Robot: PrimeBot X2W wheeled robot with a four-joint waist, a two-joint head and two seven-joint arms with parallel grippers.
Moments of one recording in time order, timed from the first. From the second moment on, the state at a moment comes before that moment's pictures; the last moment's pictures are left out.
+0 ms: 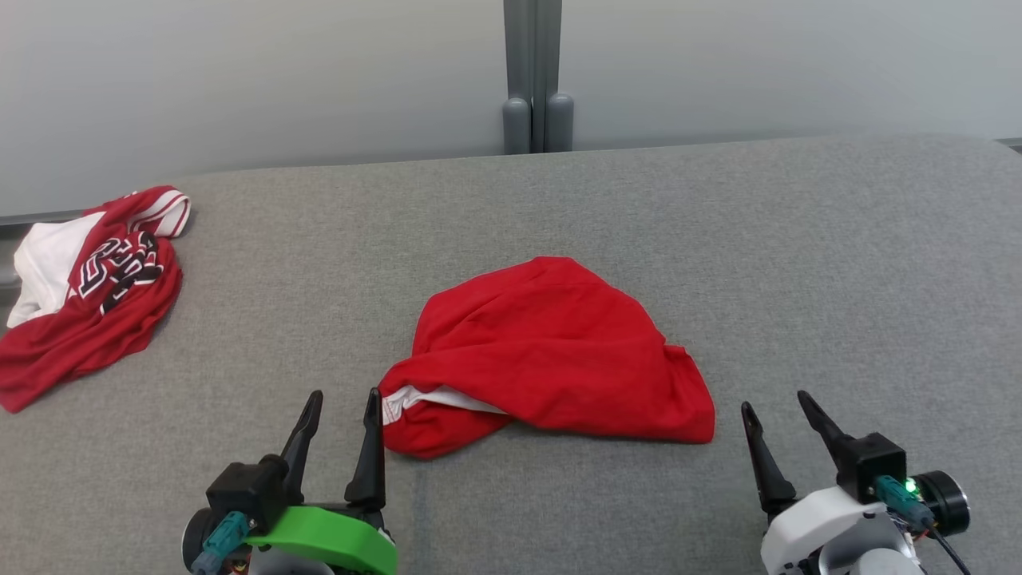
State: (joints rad) left arm -0.05 0.08 -0.25 0.26 -0.40 -0.09 -0.26; right arm -0.06 -0.05 0.01 0.33 0.05 0.13 -0.26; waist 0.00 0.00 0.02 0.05
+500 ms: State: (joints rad) left arm -0.04 0.05 -0.22 0.25 -0.34 -0.11 -0.26; right arm -0.28 -0.05 0.07 0.74 0.01 0.13 -0.26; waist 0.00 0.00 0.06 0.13
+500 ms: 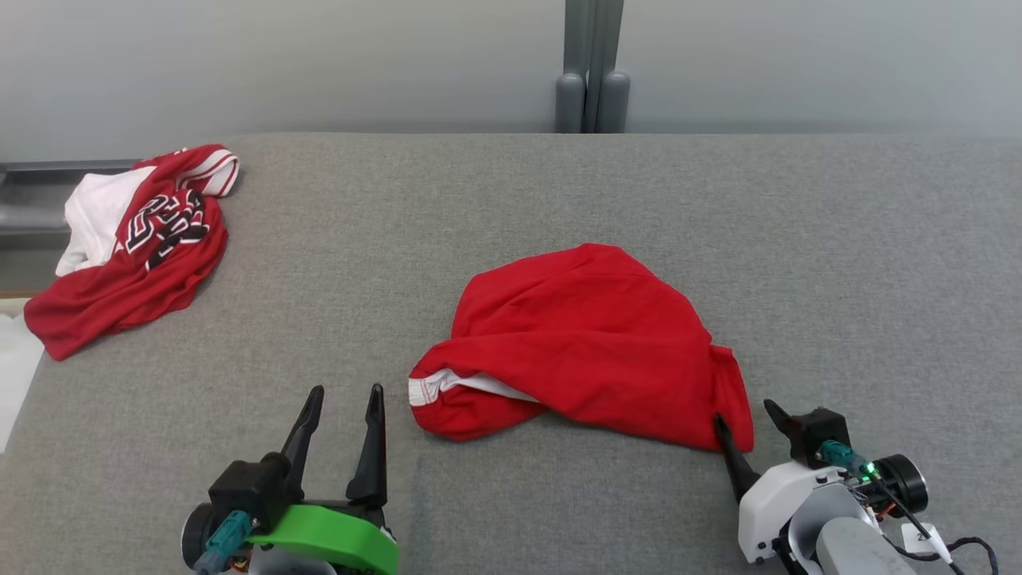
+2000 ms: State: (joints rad) left arm -0.07 0.05 -0.26 0.24 -0.36 -0.12 -0.26; right arm -0.83 -0.06 -0.01 1.12 0.48 0.13 -0.19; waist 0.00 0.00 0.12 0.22
